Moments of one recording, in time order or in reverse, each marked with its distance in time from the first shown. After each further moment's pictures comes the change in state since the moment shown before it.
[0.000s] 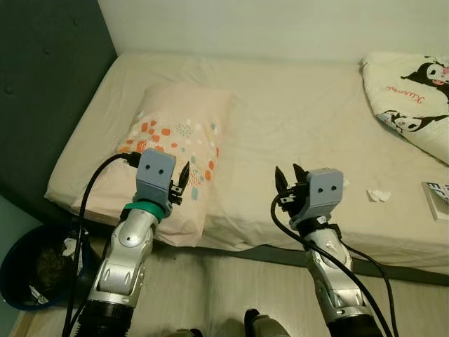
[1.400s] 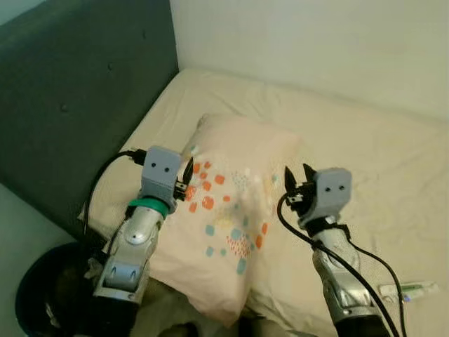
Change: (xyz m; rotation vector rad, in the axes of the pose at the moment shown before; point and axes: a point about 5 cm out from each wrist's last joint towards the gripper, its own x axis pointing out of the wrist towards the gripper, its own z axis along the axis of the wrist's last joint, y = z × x) left arm 0.003 -0.001 0.003 0.021 -0.023 0.016; right arm -0.001 -0.002 0.000 -0.009 0.010 0.000
